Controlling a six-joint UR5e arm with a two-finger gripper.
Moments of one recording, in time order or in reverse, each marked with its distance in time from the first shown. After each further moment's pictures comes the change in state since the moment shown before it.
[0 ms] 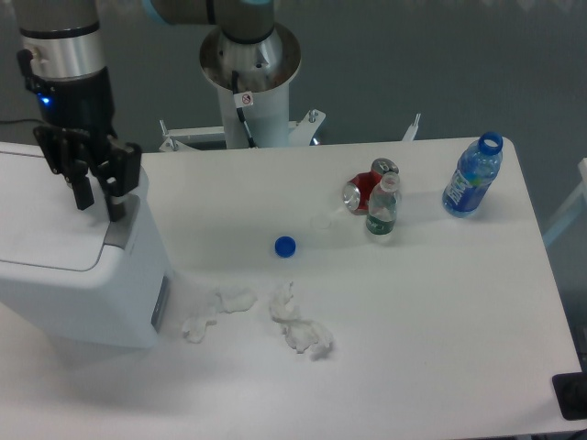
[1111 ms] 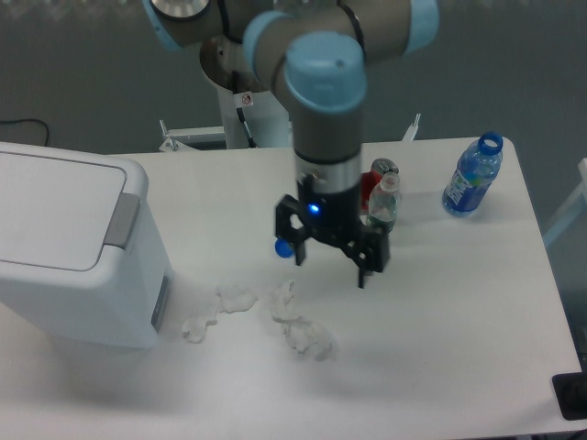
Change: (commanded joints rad) arm 0.385 -0.285 0.051 -0.029 0.030 0.535
